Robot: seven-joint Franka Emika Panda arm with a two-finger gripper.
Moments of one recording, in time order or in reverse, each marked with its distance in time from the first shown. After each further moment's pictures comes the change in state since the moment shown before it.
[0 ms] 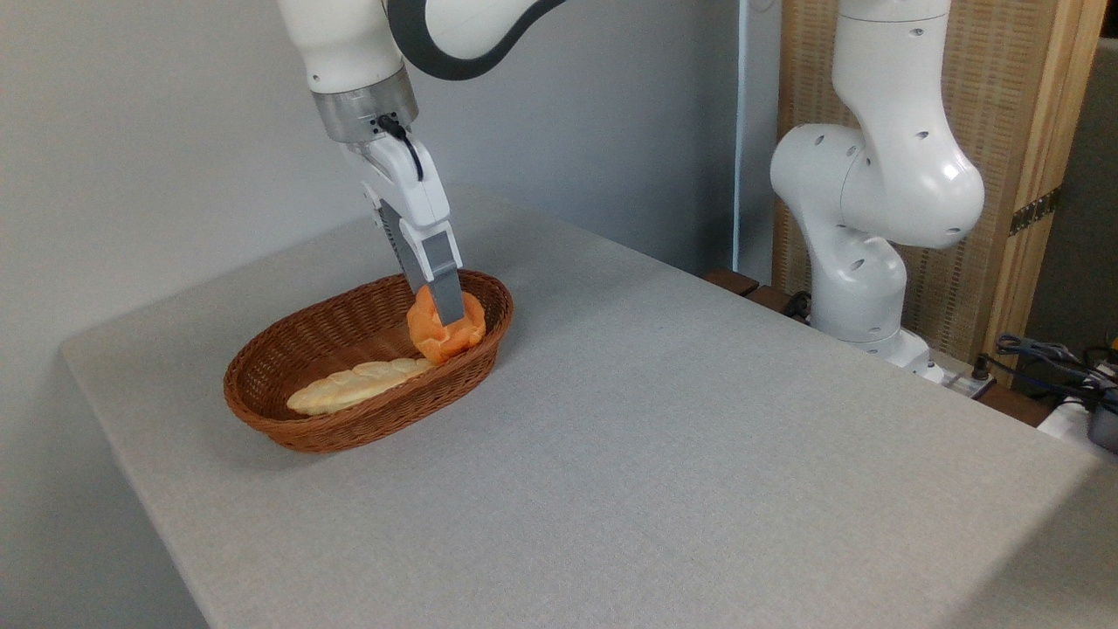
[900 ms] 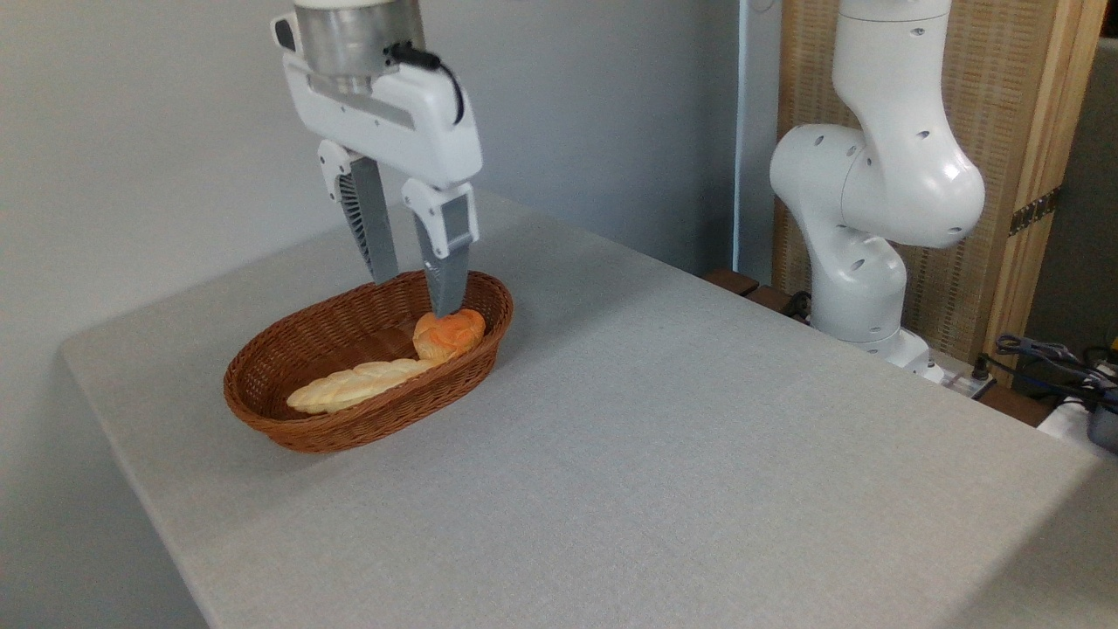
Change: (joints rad) arm 0.015 -0.003 0.245 0.209 -0.021 -0.092 -0.021
